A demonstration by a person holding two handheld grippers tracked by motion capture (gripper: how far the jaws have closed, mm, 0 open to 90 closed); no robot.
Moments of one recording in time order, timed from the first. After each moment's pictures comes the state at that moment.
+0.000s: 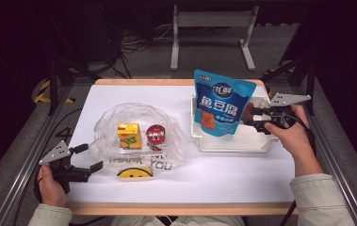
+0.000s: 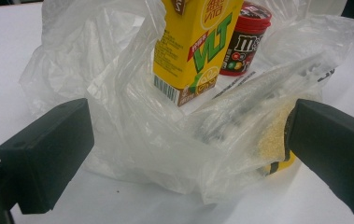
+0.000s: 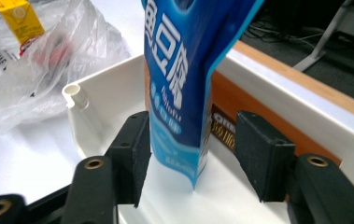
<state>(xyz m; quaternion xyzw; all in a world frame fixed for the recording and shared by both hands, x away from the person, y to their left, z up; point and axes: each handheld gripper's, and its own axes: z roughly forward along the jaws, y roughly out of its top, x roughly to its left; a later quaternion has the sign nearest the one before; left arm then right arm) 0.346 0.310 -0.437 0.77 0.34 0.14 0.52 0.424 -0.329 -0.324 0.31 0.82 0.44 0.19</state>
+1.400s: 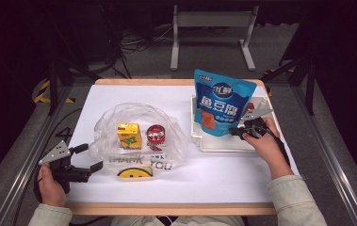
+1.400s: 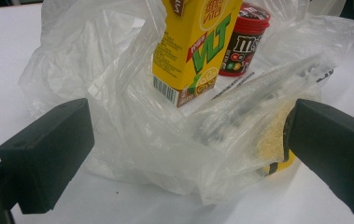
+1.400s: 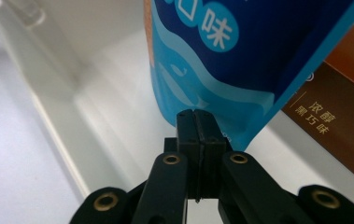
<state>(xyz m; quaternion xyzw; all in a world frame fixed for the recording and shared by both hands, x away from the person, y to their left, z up) 0.346 0.310 -0.436 0.77 0.34 0.14 0.53 0.448 -0.292 -0.402 0.32 0.86 0.36 0.16</state>
